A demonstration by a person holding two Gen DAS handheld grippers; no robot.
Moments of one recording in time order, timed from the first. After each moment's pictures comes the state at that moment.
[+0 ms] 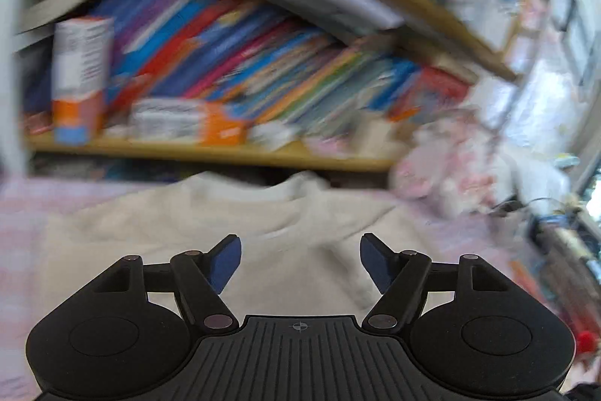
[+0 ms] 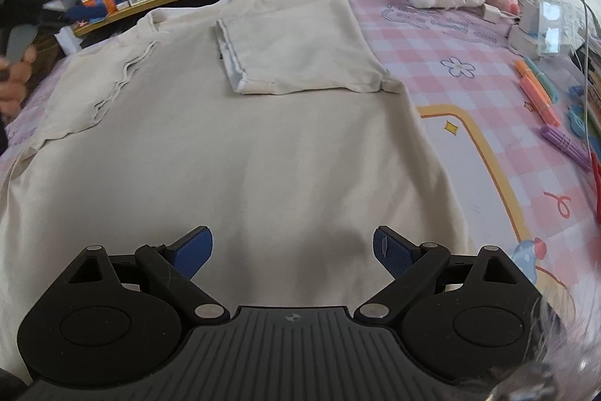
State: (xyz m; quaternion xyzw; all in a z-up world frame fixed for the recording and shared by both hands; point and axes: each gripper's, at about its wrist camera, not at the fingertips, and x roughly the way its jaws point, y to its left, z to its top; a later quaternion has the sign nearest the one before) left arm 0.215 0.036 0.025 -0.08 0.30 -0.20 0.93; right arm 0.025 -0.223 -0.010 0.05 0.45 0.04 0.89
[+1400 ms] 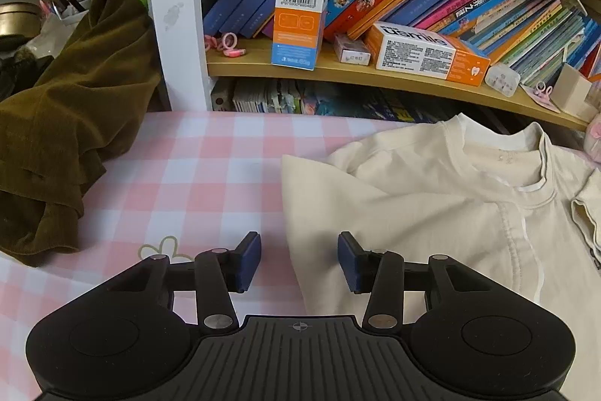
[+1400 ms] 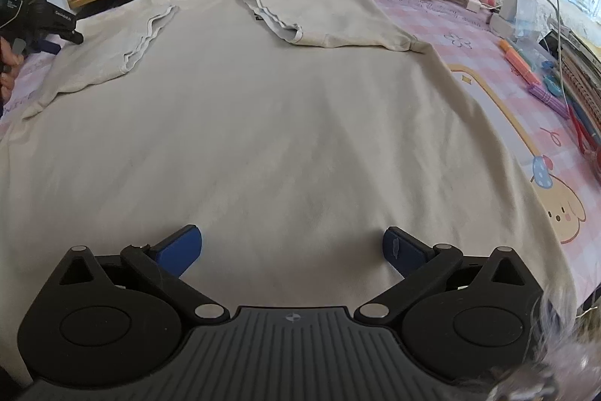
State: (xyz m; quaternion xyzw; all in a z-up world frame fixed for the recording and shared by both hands) left arm 0.274 0.149 -0.032 -0.02 0.39 -0.04 0.92; right arm -0.026 -0.129 -0.031 0.03 0.45 -0.05 0.89
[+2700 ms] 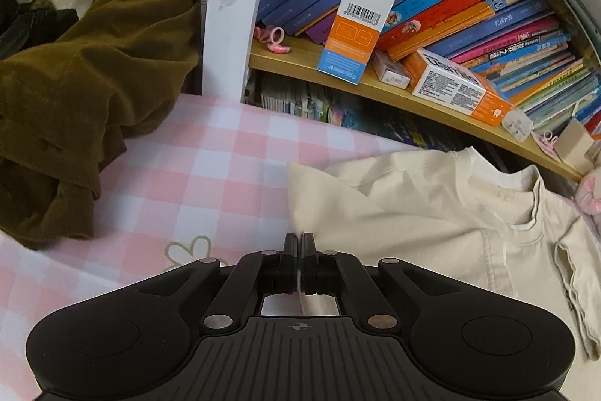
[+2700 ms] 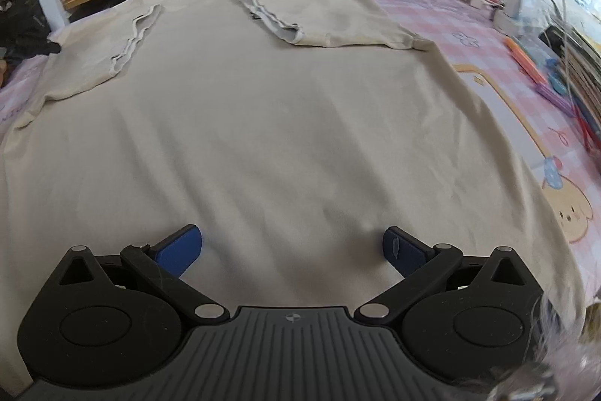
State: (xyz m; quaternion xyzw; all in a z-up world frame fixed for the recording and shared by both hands) left arm 0.281 0.192 -0.035 -0.11 0.40 -0.03 0.91; right arm -0.003 -0.120 -0.032 0.03 0.46 -0.05 0.89
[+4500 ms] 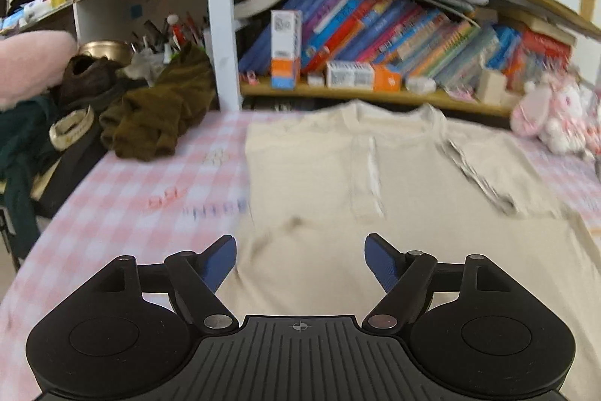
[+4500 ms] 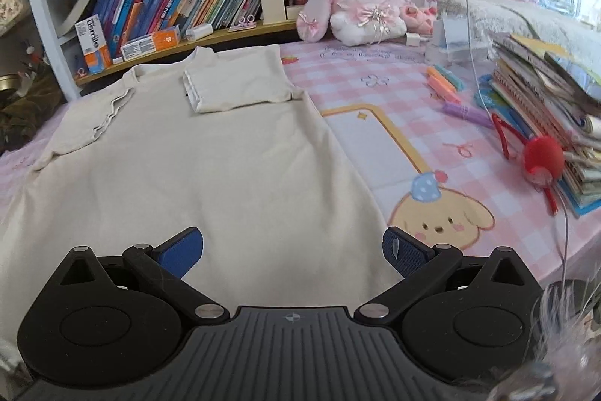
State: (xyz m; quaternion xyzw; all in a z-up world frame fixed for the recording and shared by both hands) left arm 0.008 0.087 0.028 0.00 0.33 0.02 0.94; right arm -0.105 -0.266 0.008 0.08 0.35 -0.01 0.93
